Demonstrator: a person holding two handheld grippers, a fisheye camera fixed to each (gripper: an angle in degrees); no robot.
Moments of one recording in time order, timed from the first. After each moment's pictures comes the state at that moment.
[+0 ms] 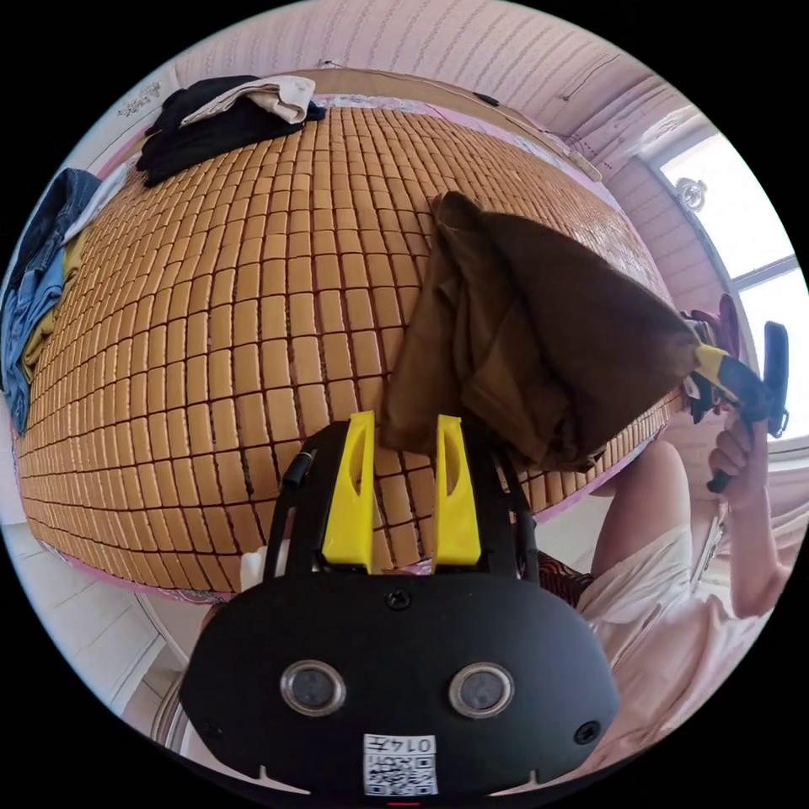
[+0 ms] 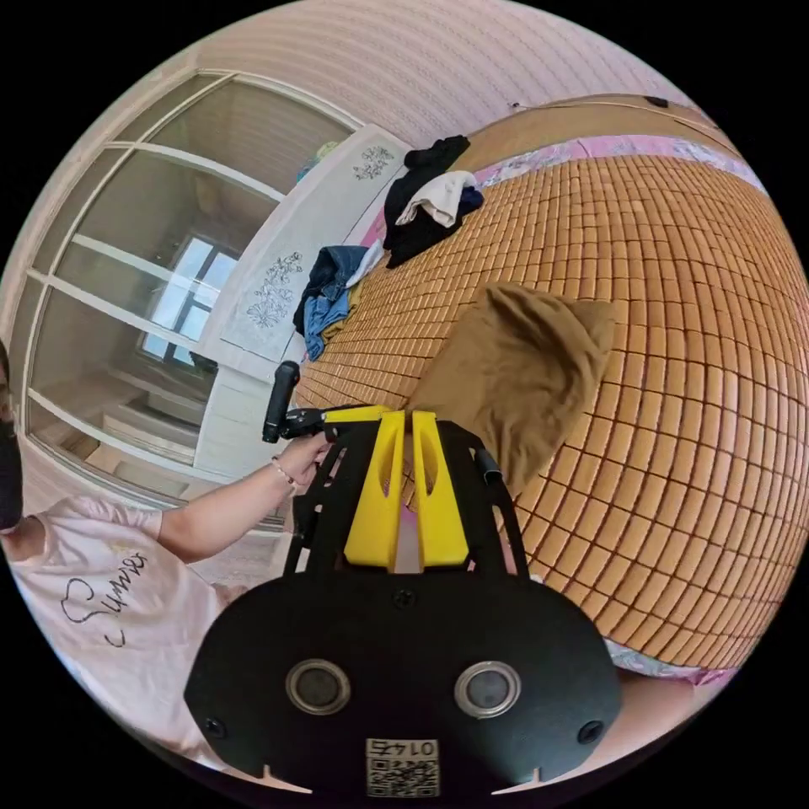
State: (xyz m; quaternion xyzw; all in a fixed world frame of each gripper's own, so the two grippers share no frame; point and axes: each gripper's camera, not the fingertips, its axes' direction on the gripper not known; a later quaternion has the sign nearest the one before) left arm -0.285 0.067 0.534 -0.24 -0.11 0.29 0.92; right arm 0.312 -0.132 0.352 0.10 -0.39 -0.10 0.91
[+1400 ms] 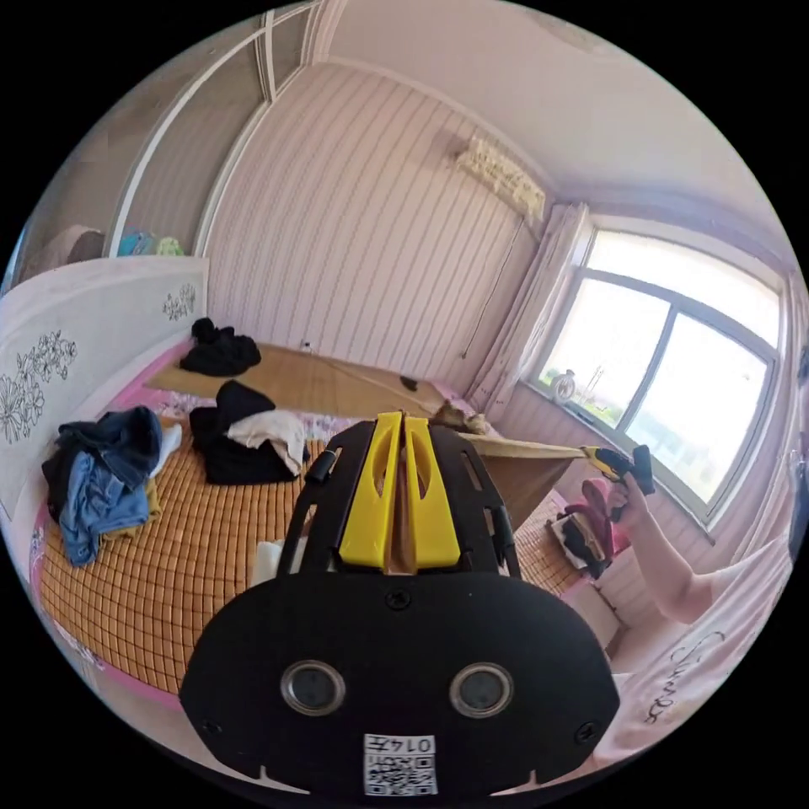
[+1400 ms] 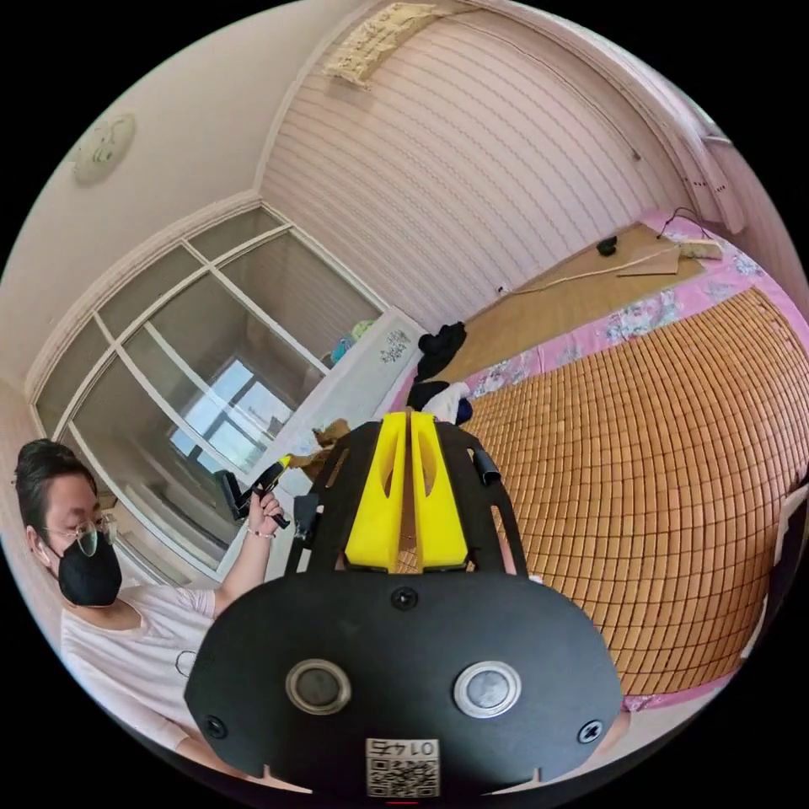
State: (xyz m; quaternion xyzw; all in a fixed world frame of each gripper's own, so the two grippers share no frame) left arm -0.282 0.099 0.098 0.20 0.16 0.32 0.91; right arm 0.491 0.056 -0.053 0.36 -0.46 -0.05 0.81
